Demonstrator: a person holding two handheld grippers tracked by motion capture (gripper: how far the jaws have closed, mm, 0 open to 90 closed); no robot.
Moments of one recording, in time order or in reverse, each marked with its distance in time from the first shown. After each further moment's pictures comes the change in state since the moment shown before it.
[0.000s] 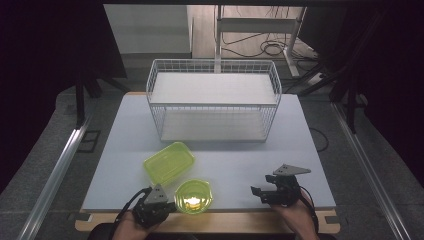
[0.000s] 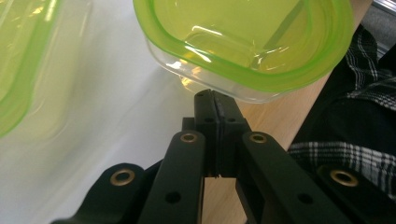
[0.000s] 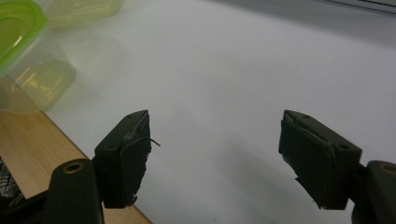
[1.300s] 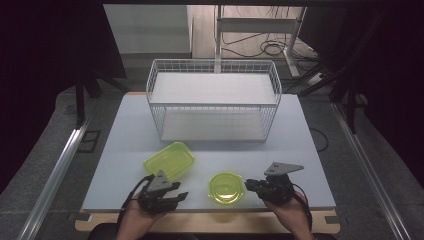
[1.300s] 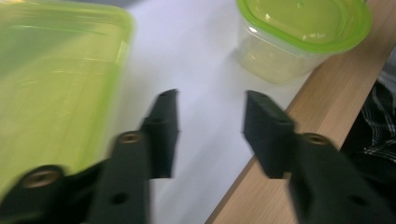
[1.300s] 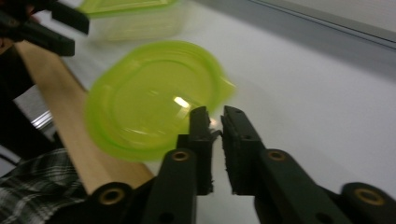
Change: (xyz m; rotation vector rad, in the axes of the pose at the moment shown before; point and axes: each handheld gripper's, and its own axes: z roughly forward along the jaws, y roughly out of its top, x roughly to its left) left arm 0.013 0.024 -0.015 -0.136 0.089 -0.039; right arm 0.030 0.026 -0.005 -0.017 0.140 -0.106
